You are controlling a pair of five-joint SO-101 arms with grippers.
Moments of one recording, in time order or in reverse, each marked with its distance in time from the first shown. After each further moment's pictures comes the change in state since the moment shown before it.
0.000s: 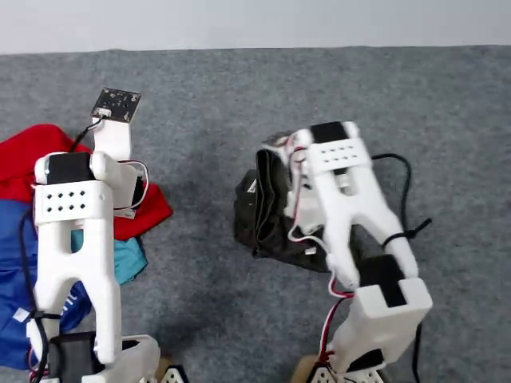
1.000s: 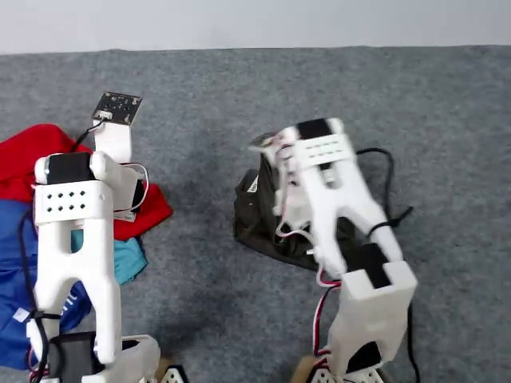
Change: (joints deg) left arm 0.0 0.0 0.0 0.9 0.0; right arm -9.6 6.9 -6.0 0.0 0.0
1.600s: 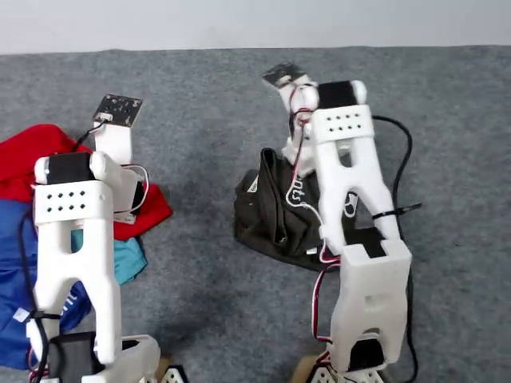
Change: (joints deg) left arm 0.0 0.0 0.0 2.0 0.0; right arm 9.4 12.0 -31.0 0.0 1.2
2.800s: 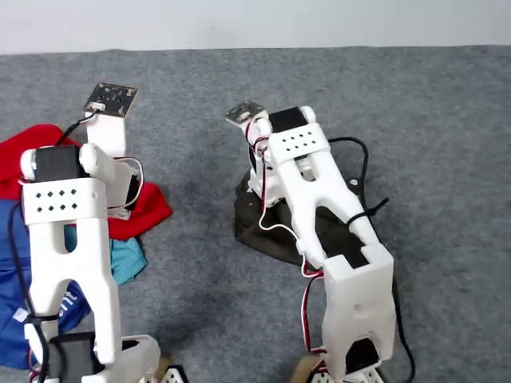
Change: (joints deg) left arm 0.0 0.0 -8.5 8.4 0.0; right arm -10.8 -1.6 12.0 -6.5 -6.8
